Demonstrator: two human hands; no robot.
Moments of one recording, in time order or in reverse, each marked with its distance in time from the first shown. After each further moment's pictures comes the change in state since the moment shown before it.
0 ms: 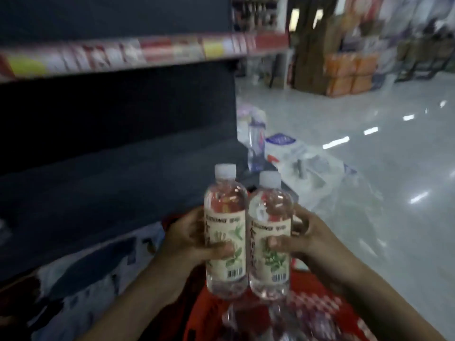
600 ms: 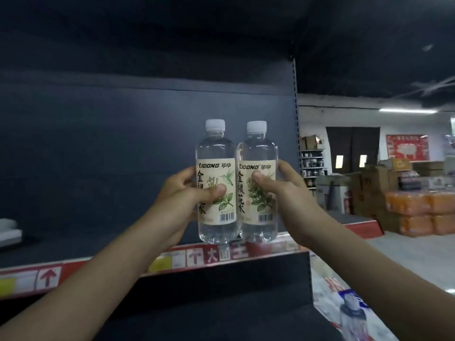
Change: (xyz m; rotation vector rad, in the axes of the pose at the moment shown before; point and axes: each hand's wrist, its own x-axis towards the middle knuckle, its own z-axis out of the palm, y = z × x) left_hand 0.073 0.326 -0.122 0.195 0.338 0.606; right_hand 0.195 -0.303 0.158 0.103 -0.103 -0.644
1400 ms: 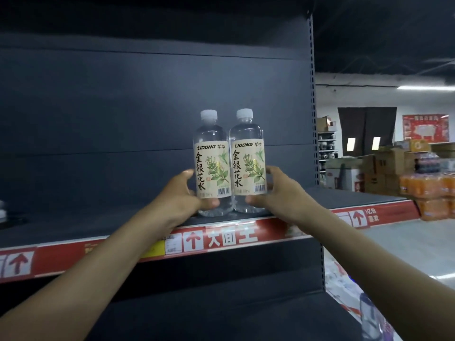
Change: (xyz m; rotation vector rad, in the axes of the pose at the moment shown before) left_hand 0.052 -0.076 -0.017 0.514 0.049 -0.225; right_hand 0.054 0.088 -0.021 -0.770 -0.117 0.069
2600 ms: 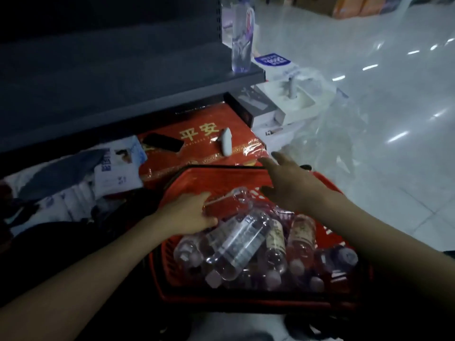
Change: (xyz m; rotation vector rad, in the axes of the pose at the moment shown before) left_hand -0.393 -0.235 0.254 0.613 -1.012 -0.037; right_hand -0.484 0.174 0.015 -0.678 -0.536 0.599
